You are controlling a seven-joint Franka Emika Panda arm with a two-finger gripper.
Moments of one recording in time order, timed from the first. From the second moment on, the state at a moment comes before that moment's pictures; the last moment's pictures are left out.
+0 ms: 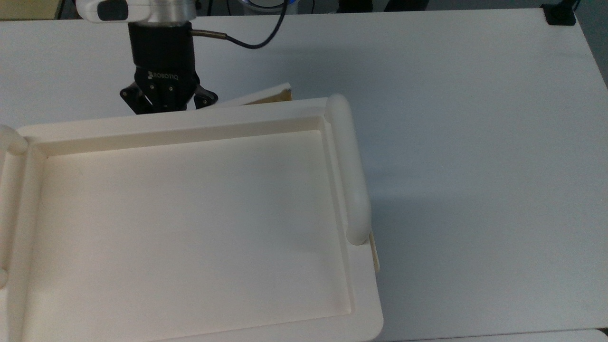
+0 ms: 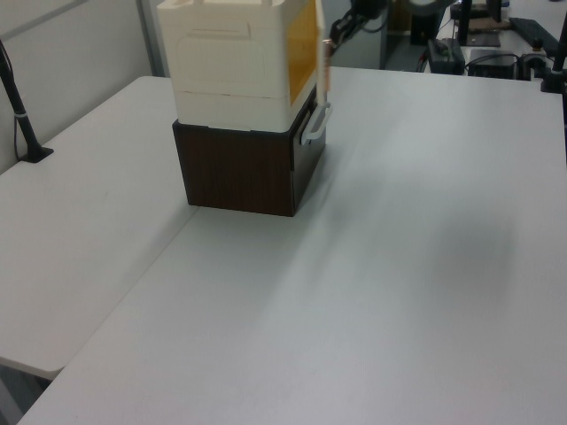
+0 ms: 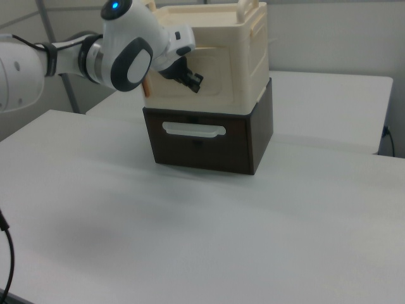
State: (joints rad) arm 0.10 0.25 -0.19 -1.61 0.14 2.55 0.05
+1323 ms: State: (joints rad) arm 0.06 0.17 -0.18 -1.58 0.12 2.25 0.10
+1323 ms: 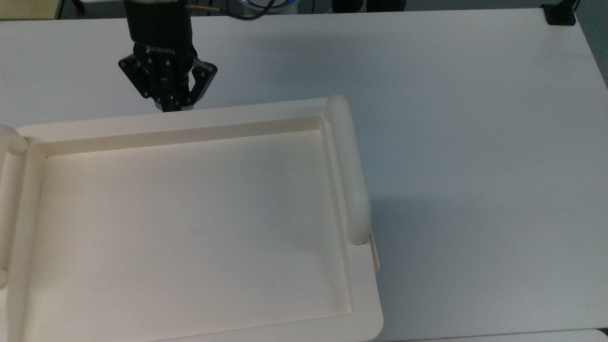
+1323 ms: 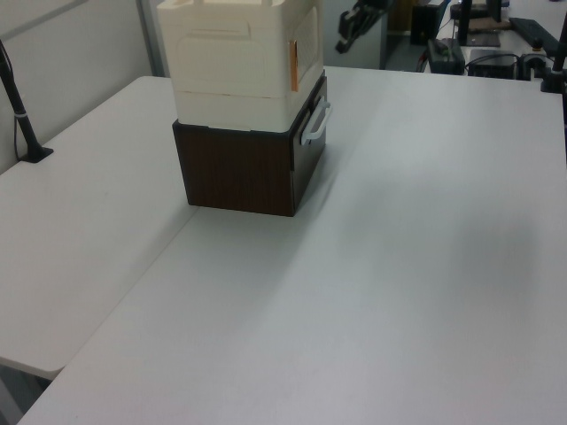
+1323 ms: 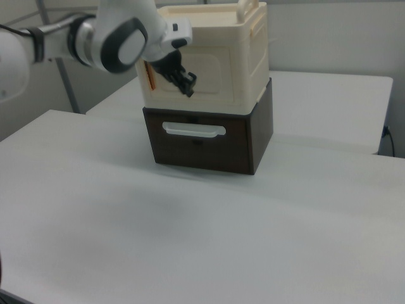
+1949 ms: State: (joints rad) arm 0.10 -0.02 -0.18 -1.58 0.05 1.64 0.09
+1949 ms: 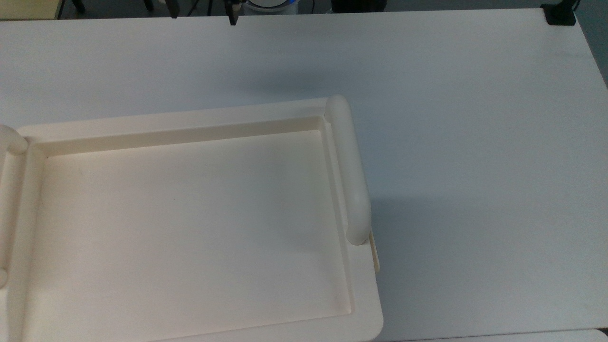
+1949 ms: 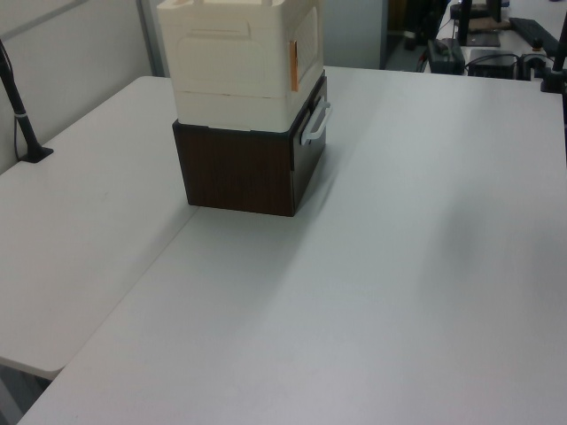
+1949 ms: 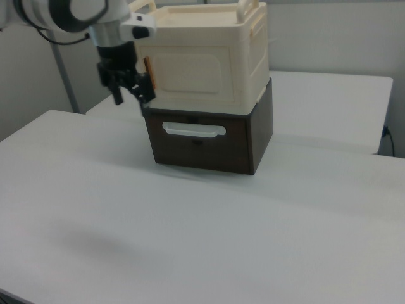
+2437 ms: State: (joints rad) arm 0.10 -0.07 -0.18 -1.59 0.04 1.59 0.00
